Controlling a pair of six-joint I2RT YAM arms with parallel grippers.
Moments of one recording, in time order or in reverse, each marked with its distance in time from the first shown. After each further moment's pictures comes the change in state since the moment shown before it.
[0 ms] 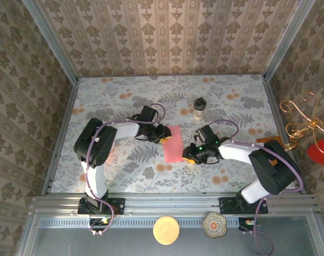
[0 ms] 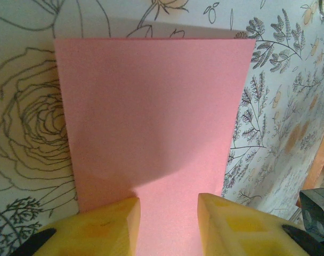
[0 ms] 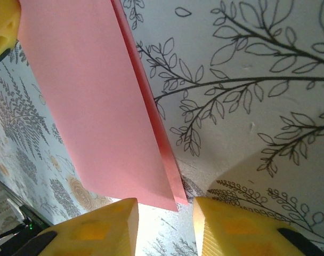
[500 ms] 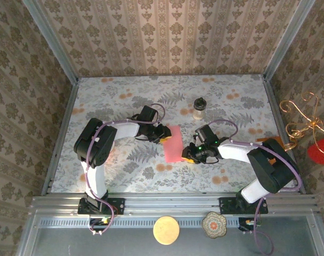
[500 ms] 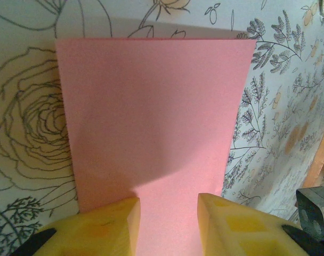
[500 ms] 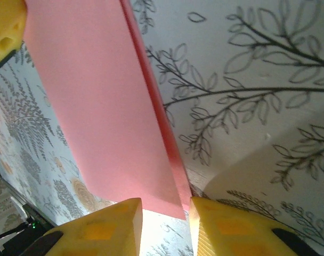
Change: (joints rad) left arm 0.000 0.000 0.000 0.001 0.000 -0.006; right arm 0.000 0.020 0.002 0.037 -0.016 0.000
